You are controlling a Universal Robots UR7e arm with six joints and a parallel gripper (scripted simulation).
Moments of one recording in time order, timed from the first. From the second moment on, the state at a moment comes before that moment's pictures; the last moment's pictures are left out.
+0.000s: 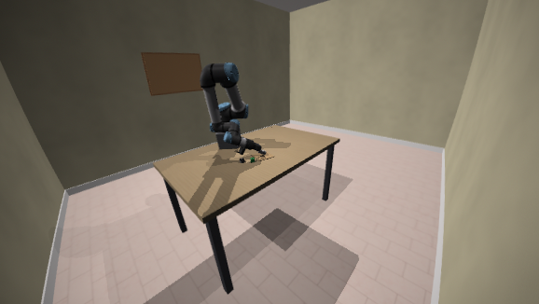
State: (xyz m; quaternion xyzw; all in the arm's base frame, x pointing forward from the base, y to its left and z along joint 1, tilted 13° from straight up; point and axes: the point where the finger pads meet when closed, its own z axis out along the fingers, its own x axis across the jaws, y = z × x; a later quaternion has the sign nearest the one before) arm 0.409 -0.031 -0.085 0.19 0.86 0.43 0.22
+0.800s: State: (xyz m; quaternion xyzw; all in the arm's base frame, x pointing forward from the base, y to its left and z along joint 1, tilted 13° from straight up) arm 0.411 -0.032 -0.093 0.19 0.86 0.43 0.22
